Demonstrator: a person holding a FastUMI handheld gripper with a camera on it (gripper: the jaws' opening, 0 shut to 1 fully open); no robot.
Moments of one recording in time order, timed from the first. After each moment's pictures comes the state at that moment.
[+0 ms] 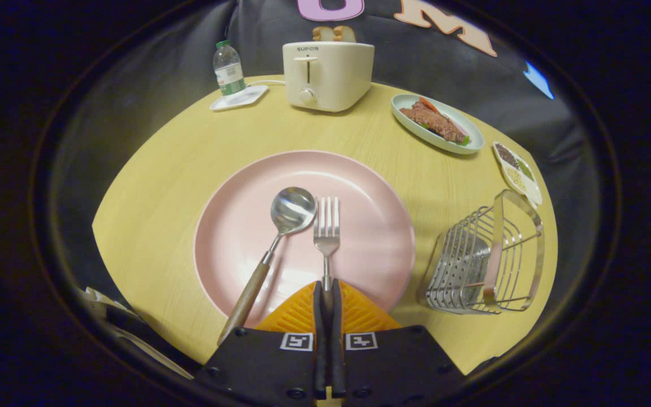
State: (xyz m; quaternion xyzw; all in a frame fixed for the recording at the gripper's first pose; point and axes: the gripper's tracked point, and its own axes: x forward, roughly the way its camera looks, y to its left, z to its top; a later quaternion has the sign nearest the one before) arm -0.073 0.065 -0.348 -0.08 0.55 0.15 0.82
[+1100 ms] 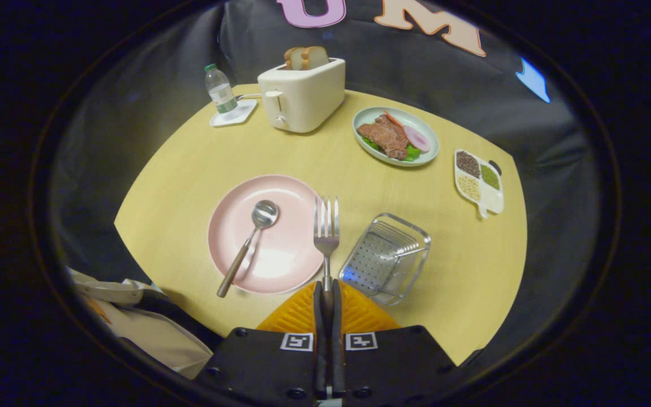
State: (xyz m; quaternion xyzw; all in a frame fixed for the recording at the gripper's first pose) arm -0.055 -0.030 -0.240 -0.10 0.58 0.16 0.80
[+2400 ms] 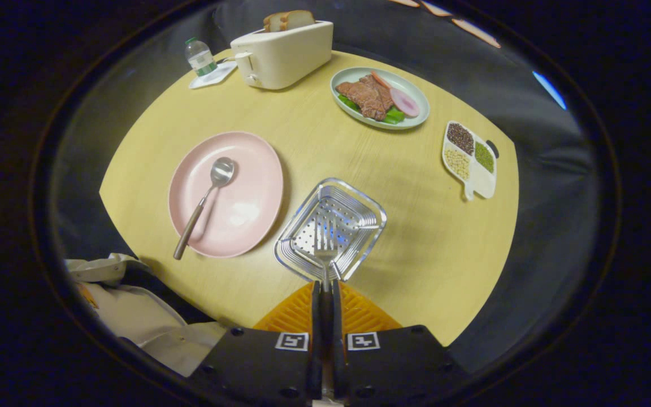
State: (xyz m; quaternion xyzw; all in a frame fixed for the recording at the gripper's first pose) arm -0.055 -0.082 -0.260 -0.16 0.66 0.16 0.71
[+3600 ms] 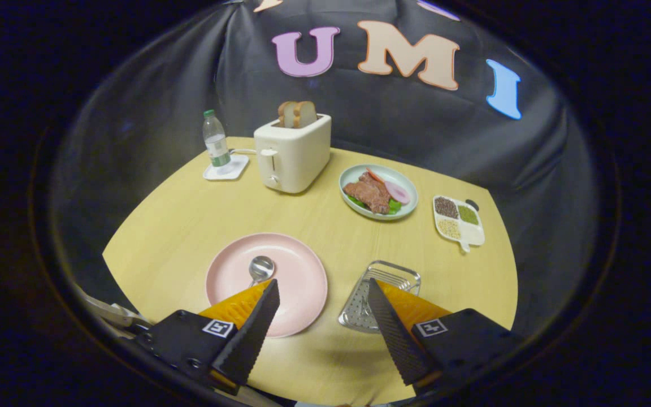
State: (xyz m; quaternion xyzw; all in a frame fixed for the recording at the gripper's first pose) arm -0.027 0.016 -0.219 -0.07 0.40 0.12 0.90
